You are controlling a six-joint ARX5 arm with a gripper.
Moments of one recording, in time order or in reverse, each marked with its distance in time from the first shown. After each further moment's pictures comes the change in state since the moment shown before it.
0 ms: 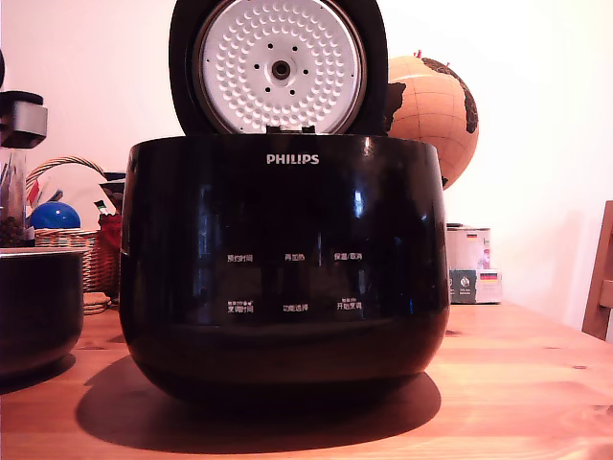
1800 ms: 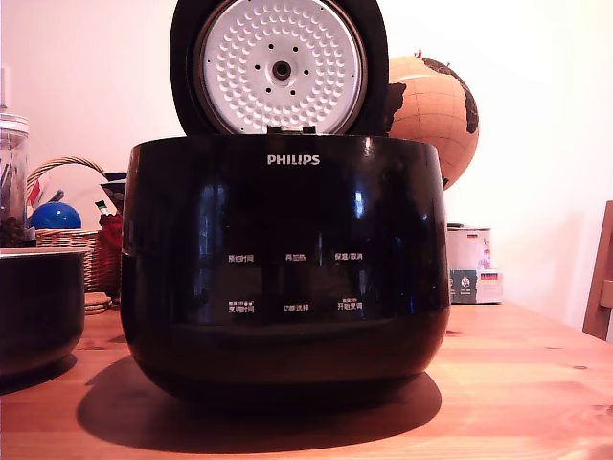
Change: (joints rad) arm 0.027 -0.629 -0.002 0.183 -0.053 -0.200
